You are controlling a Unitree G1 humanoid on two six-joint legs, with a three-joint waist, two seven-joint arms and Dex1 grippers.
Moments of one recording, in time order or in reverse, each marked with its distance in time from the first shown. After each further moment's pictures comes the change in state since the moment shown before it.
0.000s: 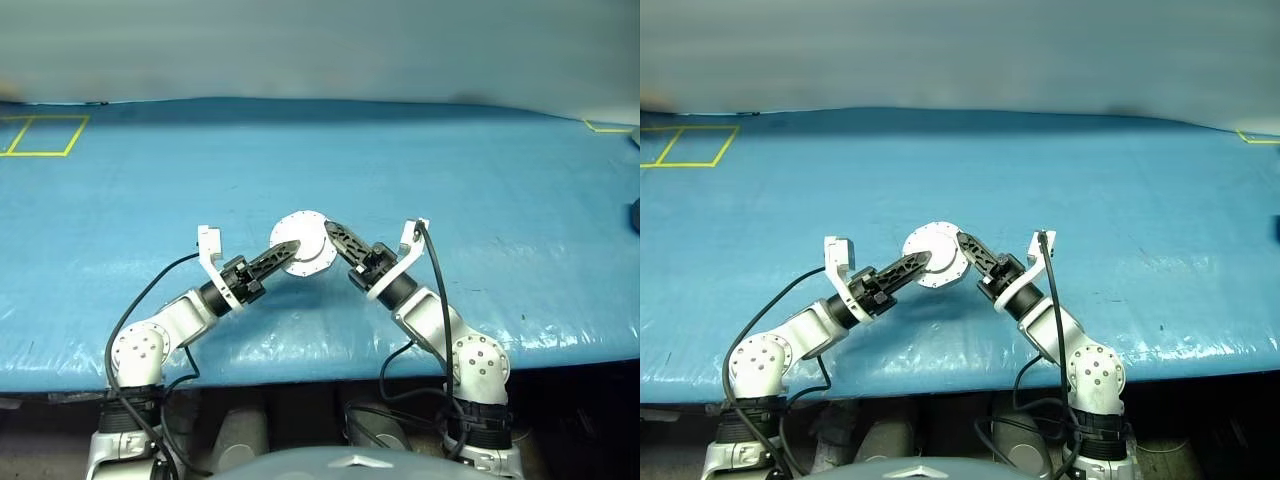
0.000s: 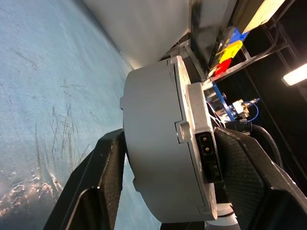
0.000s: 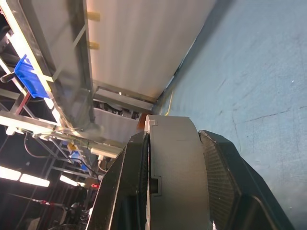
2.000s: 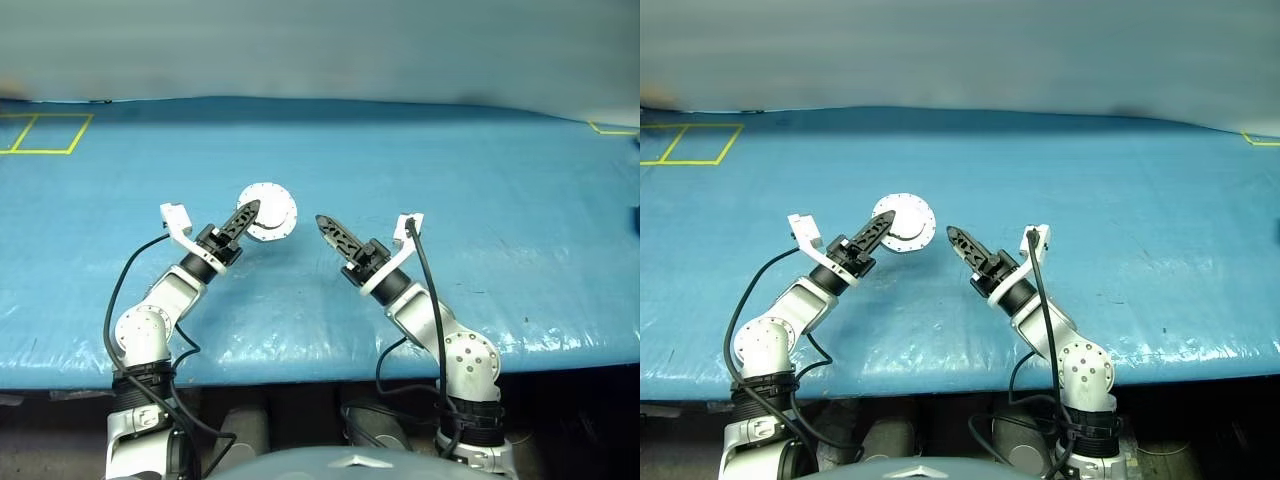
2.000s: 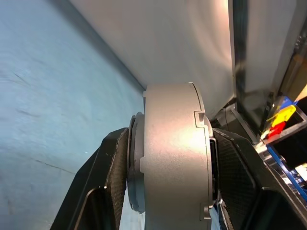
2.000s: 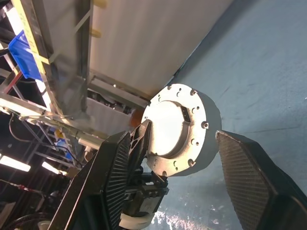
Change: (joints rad) left arm -0.109 -0.106 0.183 0.088 0.195 -0.213 0.123; right arm -0.019 0.028 0.031 -0.025 -0.185 -0.024 0.087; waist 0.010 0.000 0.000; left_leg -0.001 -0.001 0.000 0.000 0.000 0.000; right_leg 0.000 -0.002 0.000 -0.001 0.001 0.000
